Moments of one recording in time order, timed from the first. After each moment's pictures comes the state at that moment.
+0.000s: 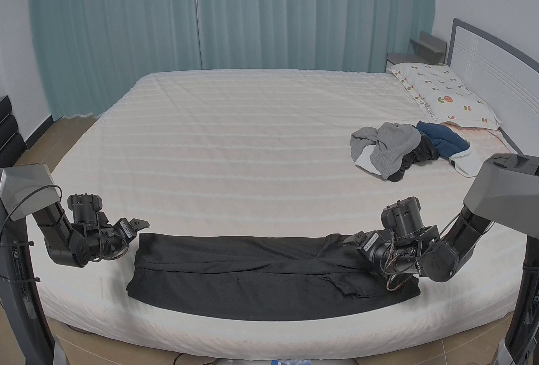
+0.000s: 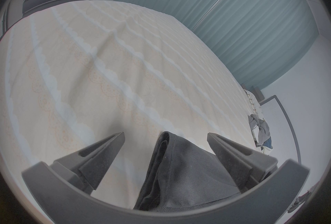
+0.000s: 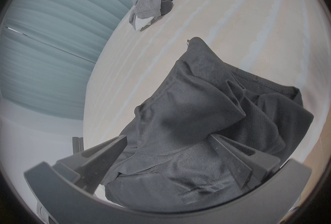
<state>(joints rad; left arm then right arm) 0.17 2.31 -0.71 -0.90 -0.27 -0.59 0.44 2.18 -0.71 -0.67 -0.05 1.15</state>
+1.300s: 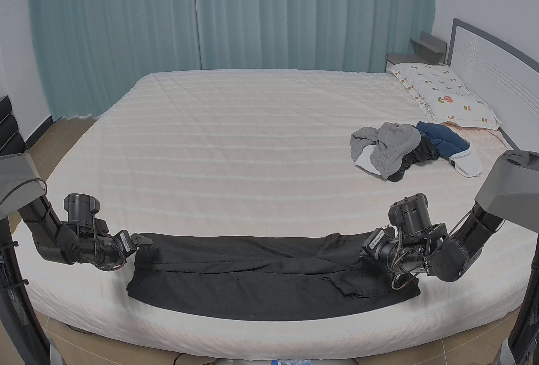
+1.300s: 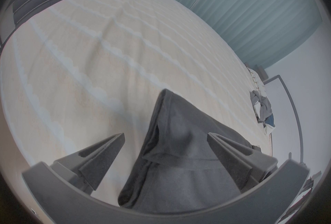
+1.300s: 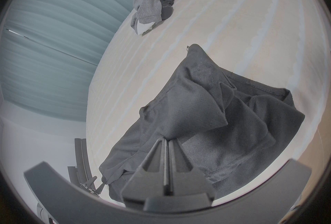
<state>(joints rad) 0.14 2.15 -0.65 -0.62 -0.31 -0.47 0.44 2.12 -0.68 -0.67 -0.06 1.16</state>
